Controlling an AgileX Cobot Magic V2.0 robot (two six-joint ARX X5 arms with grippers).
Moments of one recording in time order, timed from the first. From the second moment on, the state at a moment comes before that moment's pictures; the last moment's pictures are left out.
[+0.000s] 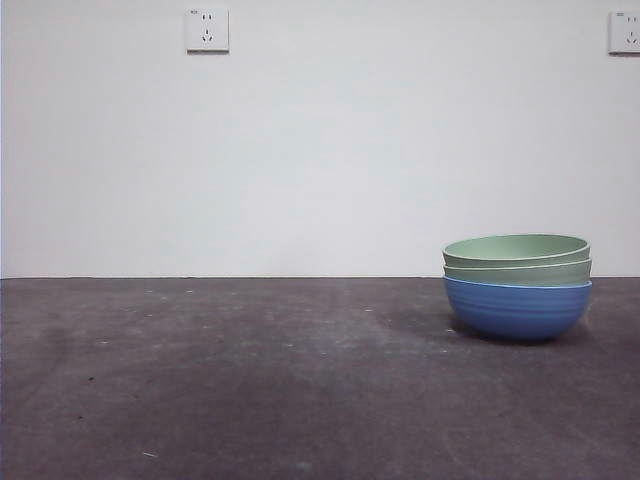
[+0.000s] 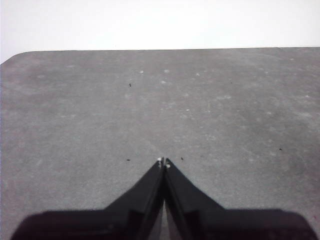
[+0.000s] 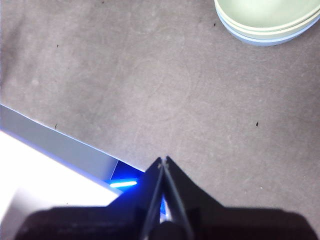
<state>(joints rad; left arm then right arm) -0.05 0.00 0.02 -0.18 0.02 -0.03 0.26 0.97 1.17 -1.24 -0.34 -0.02</state>
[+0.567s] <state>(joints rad) -0.05 0.00 0.02 -0.18 0.02 -0.03 0.10 0.59 0.82 -0.44 -0.38 -0.07</state>
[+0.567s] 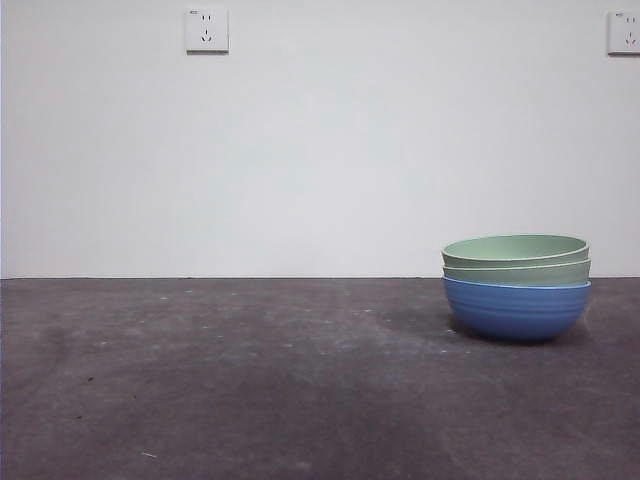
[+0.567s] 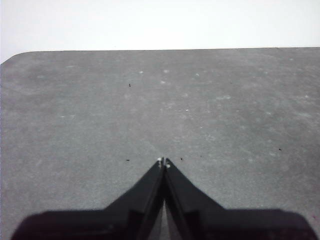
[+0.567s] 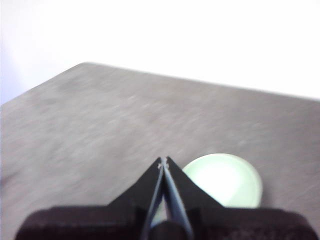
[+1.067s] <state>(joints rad) -0.05 0.00 0.02 -0.18 0.02 -0.03 0.07 0.16 0.23 -0.16 -0.26 -0.06</state>
